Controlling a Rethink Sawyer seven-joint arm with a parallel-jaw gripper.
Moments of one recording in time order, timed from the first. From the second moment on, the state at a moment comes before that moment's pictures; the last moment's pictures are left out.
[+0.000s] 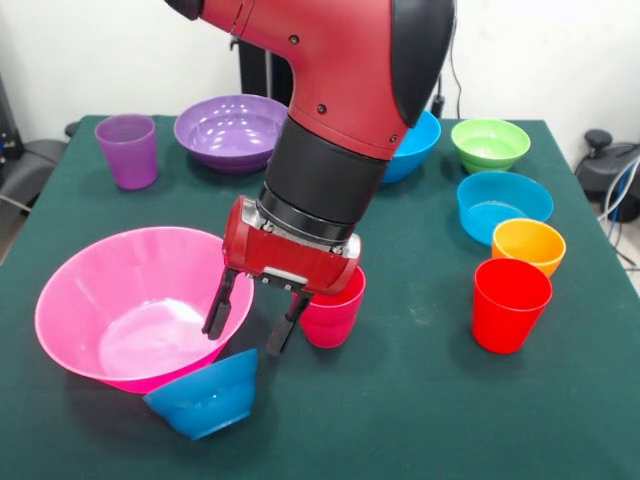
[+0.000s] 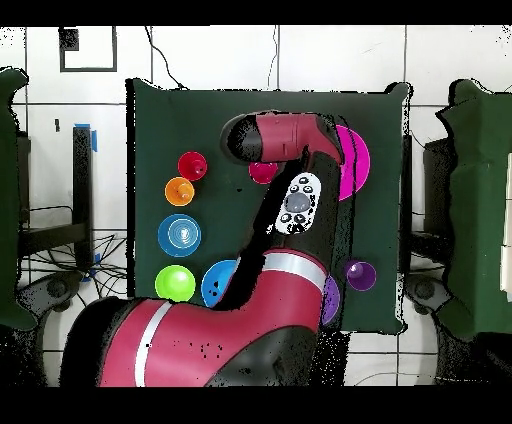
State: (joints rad) arm -0.05 -0.27 -0.29 1.01 -0.16 0.50 1.73
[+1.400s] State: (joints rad) arm -0.05 -0.18 -0.31 1.02 -0.16 0.43 1.73
